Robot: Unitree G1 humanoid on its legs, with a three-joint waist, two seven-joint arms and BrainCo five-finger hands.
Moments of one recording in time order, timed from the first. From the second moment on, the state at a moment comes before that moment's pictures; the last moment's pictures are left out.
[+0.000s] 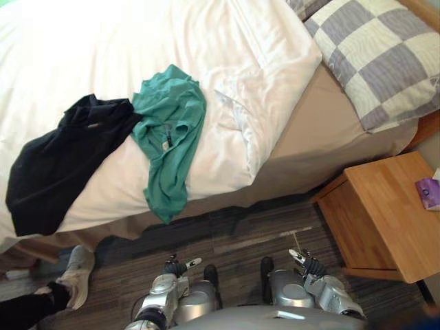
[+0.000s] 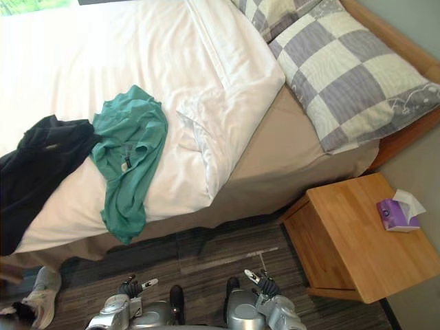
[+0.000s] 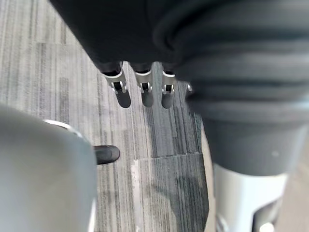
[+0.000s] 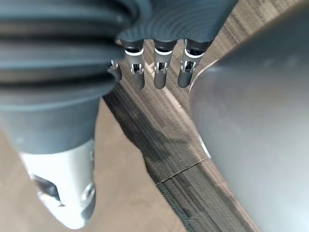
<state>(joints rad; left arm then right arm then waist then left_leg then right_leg) -0.01 0.13 0.00 1.00 -0.20 0.04 0.16 -0.01 -0.04 -0.15 1.03 0.35 -0.01 0.18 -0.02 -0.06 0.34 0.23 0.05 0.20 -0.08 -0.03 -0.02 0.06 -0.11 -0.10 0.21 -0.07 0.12</state>
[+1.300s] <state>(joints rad) 0.07 0.12 0.06 0.88 -0.44 -0.03 0.04 -0.07 -0.18 -0.32 0.85 0.46 -0.11 0.00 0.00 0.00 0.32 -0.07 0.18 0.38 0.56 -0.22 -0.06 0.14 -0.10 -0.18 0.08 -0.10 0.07</state>
